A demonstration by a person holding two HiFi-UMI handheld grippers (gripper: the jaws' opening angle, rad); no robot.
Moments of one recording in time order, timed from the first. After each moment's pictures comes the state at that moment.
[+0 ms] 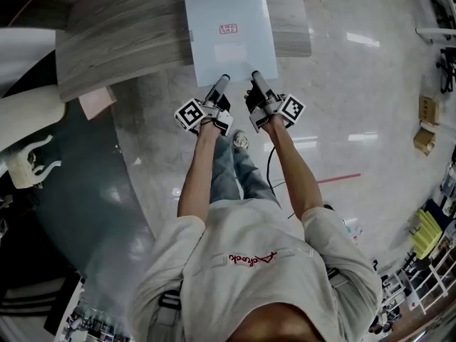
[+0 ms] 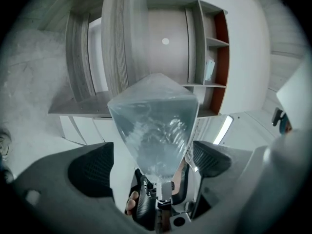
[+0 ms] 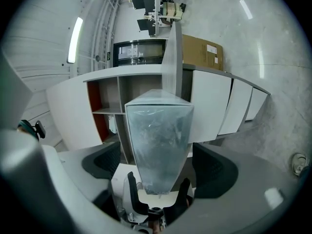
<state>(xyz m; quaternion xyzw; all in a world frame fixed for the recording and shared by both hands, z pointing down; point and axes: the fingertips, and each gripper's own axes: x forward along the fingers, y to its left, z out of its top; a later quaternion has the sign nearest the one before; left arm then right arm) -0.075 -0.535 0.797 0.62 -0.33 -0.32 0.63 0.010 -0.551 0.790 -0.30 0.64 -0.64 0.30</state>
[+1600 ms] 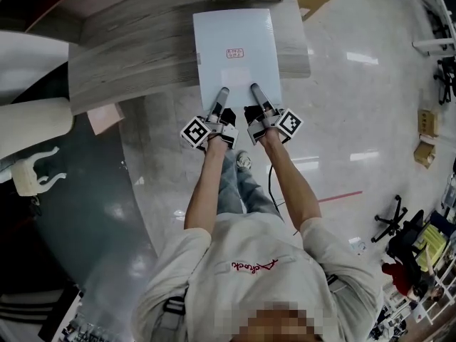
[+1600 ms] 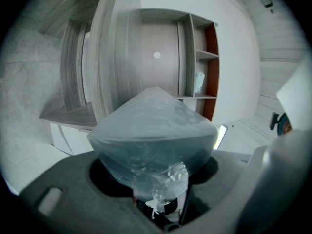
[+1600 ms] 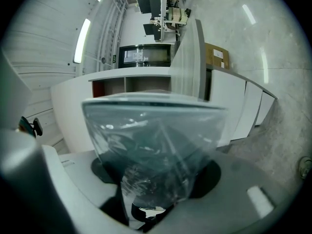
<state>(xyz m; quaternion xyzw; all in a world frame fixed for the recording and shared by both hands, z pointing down) -0.099 -0.554 0.762 0.60 -0.36 -0.39 0.60 -0.003 -0.572 0.764 -0.32 0.65 -0.61 0.32</state>
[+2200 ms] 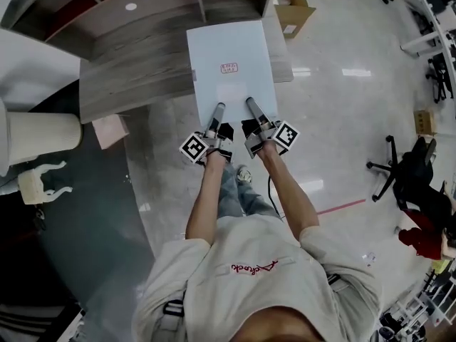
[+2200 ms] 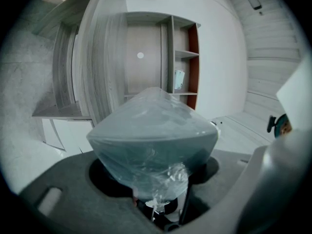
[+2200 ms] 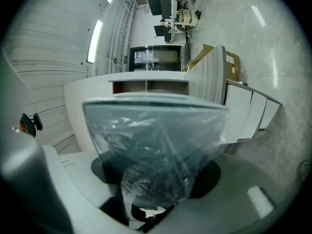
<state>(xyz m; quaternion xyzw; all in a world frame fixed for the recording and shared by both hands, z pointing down) -0.067 -0.476 0.687 0.64 -0.33 -0.41 0.56 0.025 -0.493 0.687 -0.29 0.69 -0.57 0.36</state>
